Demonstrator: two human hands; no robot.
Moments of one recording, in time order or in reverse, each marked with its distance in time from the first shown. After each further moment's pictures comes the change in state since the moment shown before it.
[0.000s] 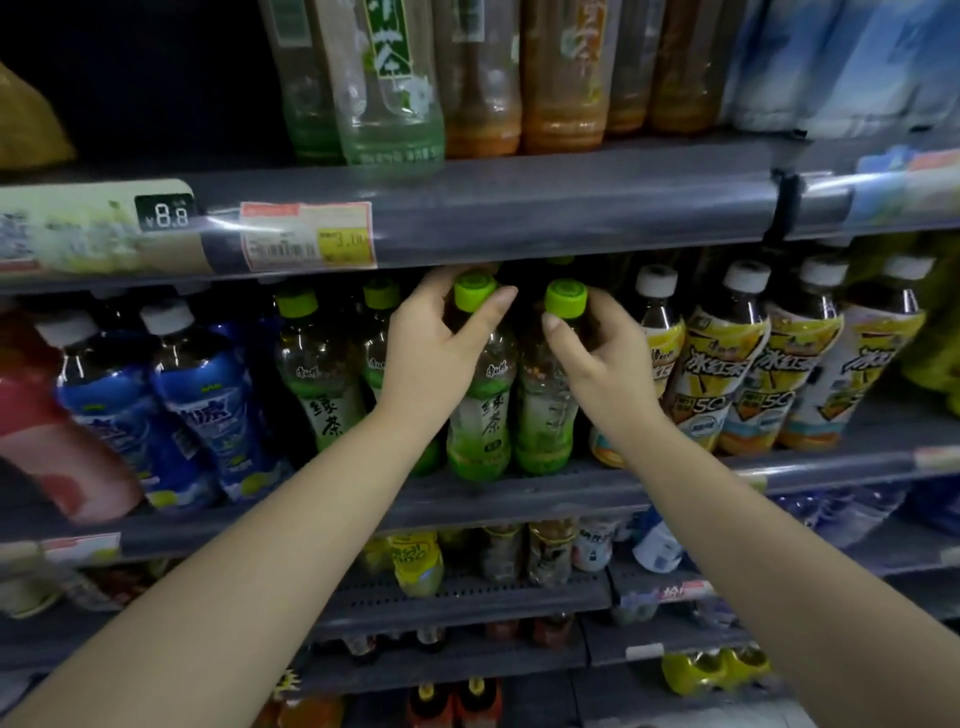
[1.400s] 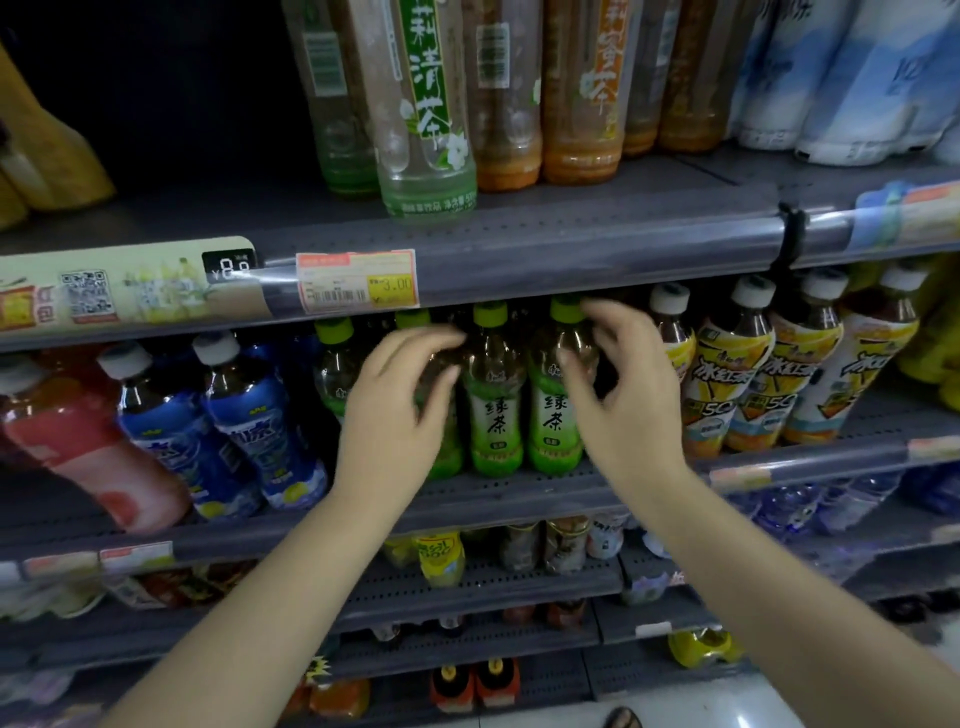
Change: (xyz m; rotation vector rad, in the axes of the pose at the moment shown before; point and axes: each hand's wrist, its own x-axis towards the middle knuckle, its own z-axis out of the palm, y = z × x) left_hand -0.030 -0.002 -0.065 0.392 -0.083 0.162; right_hand -0.026 -0.052 0.009 -0.390 0.073 -0.017
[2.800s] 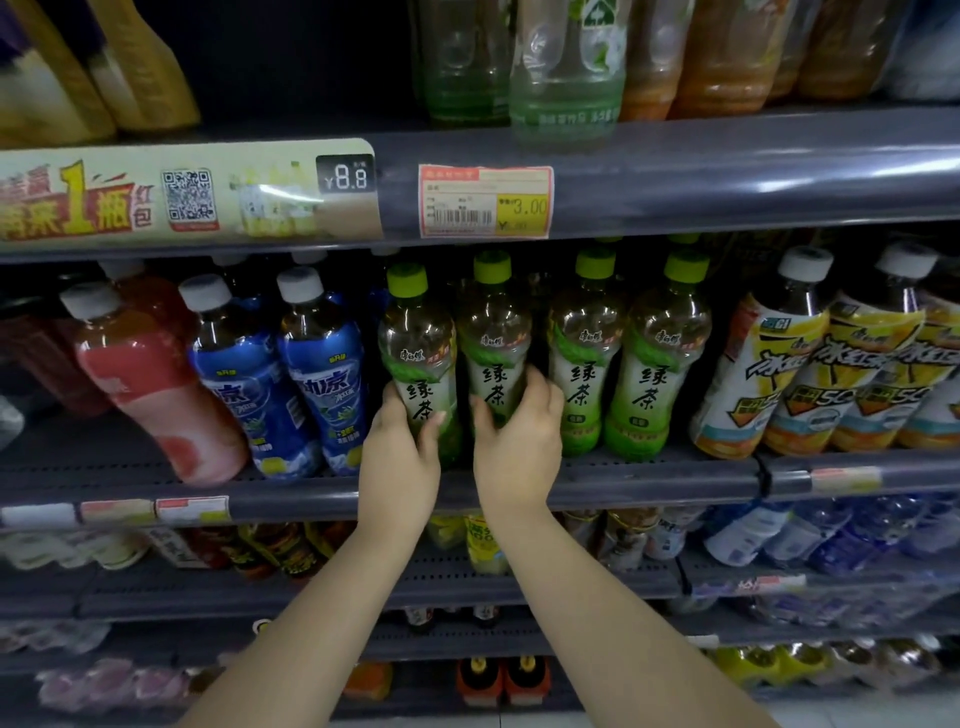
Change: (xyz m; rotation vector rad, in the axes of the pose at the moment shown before) left_hand -0.076 -0.120 0.021 0.071 0.038 -0.415; right_hand -0.068 -0.010 0.179 -0.088 0.069 0.347
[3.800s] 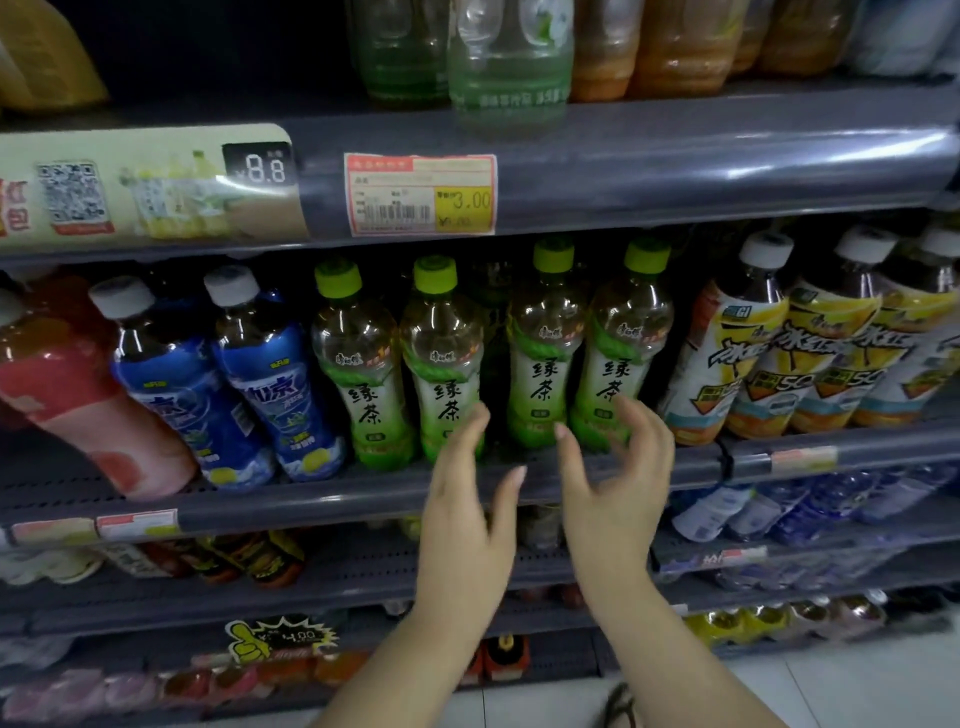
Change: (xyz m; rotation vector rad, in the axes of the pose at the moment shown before) left_hand -0.066 0.074 0.023 -0.255 -0.177 0.079; right_hand -0.004 0.063 -0.086 0.207 0.173 -0.036
